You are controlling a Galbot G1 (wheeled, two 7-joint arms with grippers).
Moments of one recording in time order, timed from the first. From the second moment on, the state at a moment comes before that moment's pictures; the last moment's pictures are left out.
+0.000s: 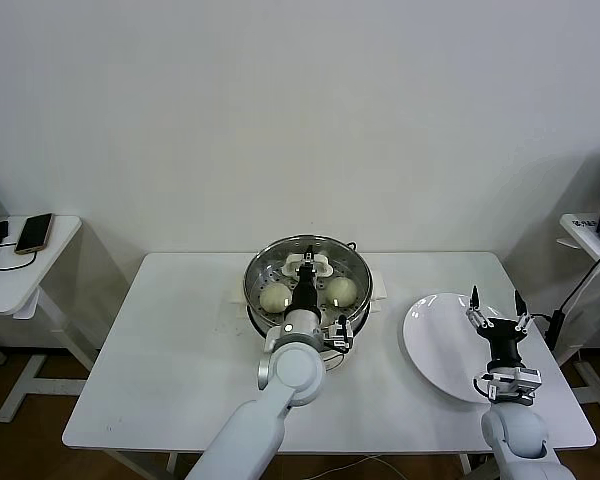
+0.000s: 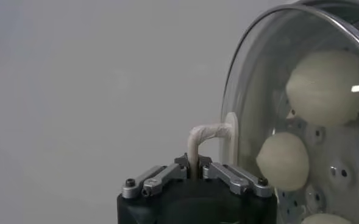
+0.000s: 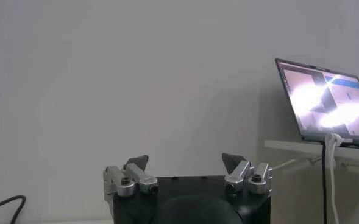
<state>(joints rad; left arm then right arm) 0.84 -1.54 0.11 -1.65 1.53 0.55 0.29 -1.19 1.16 0.59 1.46 0.33 0.38 0.17</state>
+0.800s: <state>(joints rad) 0.85 -1.55 0.10 -1.62 1.57 0.52 0.27 -1.18 1.16 0.59 1.45 0.33 0.38 0.17</state>
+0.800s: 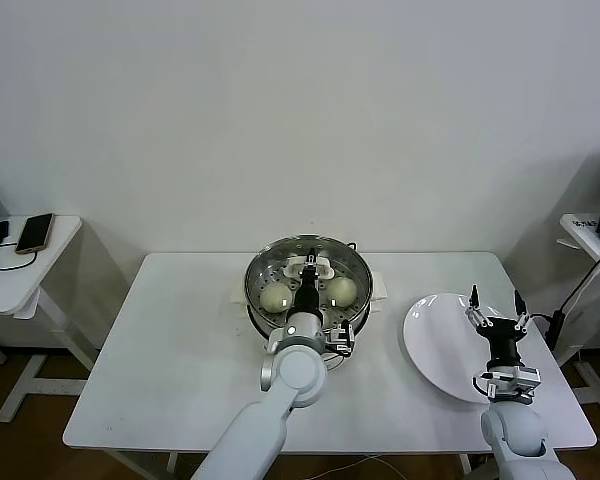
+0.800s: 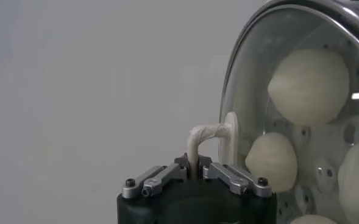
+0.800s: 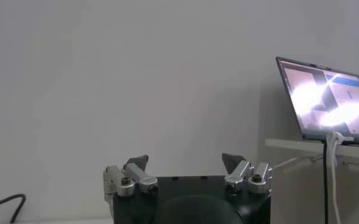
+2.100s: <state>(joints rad) 1.02 -1.45 0.08 -1.93 1.47 0.51 0.32 -1.19 1.16 0.59 1.46 0.32 0.38 0.16</state>
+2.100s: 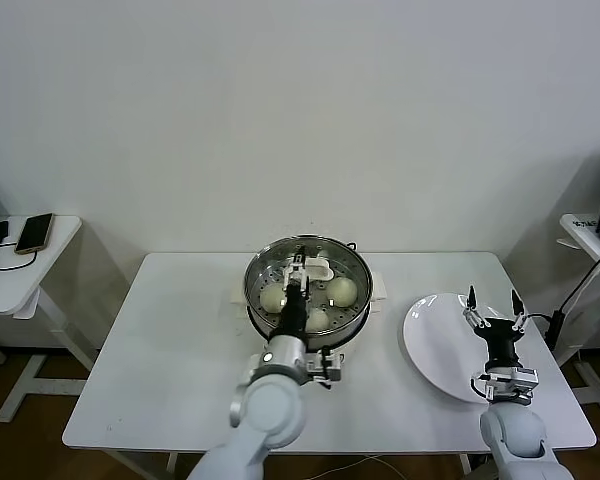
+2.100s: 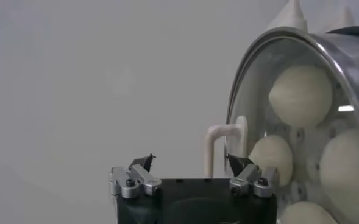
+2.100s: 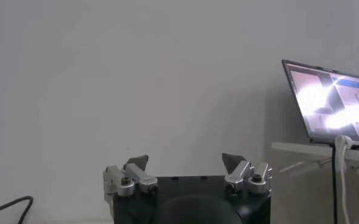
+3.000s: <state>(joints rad) 1.34 -1.28 -0.54 -1.98 0.10 0.09 0.08 -1.30 1.16 0.55 1.54 0.45 0.26 0.12</state>
